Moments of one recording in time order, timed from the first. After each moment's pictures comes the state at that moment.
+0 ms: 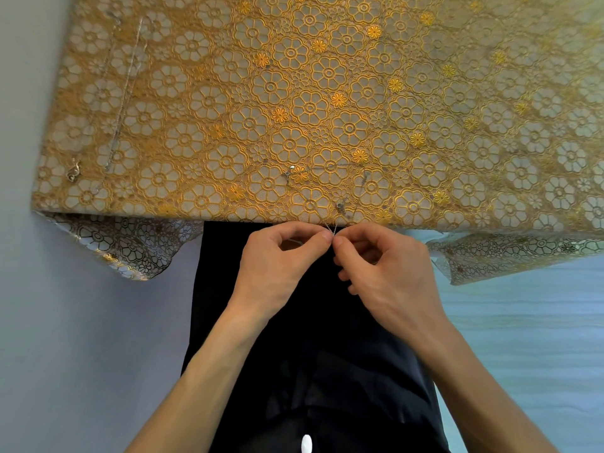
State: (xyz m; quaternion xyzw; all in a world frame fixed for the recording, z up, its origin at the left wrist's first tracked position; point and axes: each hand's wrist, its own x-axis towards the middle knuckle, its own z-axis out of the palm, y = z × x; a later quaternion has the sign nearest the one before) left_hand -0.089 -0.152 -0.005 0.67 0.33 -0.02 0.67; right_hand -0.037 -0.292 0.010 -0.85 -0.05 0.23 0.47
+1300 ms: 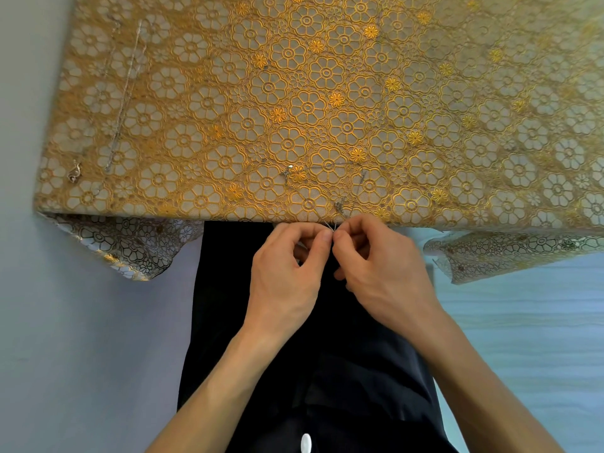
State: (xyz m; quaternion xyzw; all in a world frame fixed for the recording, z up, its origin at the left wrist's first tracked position) left_hand -0.098 -0.174 -0.014 0.78 0.29 0.07 0.55; right_hand -0.033 -0.287 0.010 -0.88 -0.08 0.24 0.40
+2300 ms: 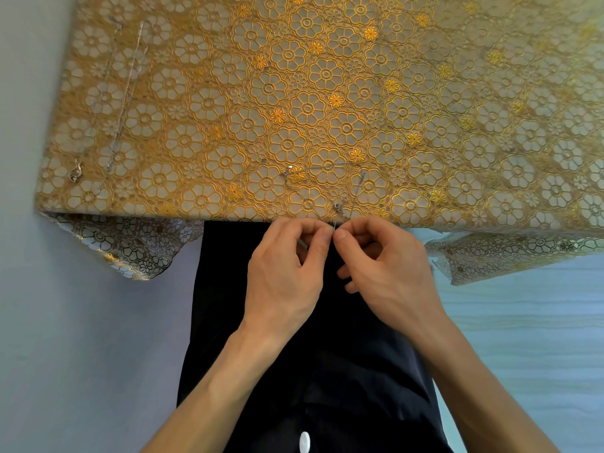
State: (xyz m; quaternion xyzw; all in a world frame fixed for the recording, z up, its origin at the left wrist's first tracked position) left_hand -0.098 -0.173 -0.007 0.83 0.26 0.10 0.49; right_hand -0.035 -0.291 0.011 -0.84 -0.04 0.23 0.48
